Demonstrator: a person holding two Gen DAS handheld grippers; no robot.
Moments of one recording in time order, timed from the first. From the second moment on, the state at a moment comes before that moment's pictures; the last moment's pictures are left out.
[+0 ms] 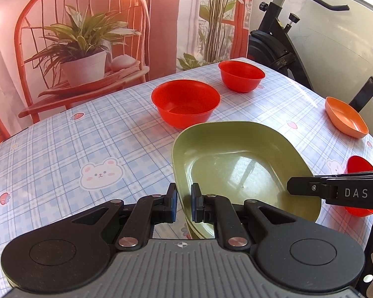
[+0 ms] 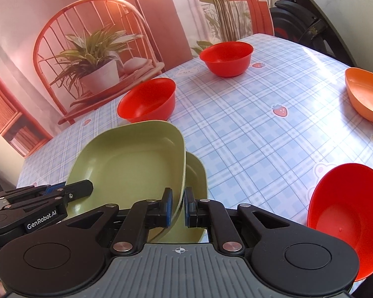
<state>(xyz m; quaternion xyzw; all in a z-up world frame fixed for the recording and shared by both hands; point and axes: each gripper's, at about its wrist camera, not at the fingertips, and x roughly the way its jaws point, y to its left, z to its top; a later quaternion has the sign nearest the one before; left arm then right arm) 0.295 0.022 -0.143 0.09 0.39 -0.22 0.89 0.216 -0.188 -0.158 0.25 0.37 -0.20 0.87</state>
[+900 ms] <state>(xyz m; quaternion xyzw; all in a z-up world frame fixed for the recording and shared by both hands) 0.297 0.015 -0.158 0.12 0.40 -0.22 0.88 0.215 -0.191 -0.176 0.24 0.40 -0.21 0.86</state>
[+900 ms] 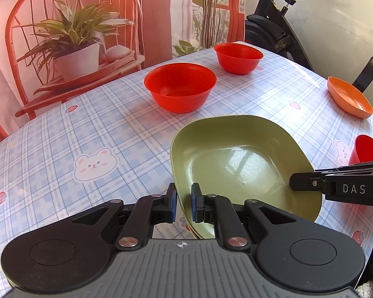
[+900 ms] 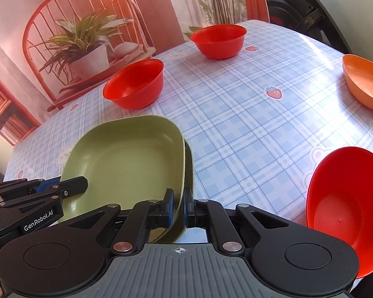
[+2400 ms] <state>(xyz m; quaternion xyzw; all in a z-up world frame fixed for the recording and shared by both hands) 0.287 0.020 -0.157 0.12 0.40 -0.20 0.89 0.210 -0.195 -0.168 0.20 0.39 -0.21 0.87</state>
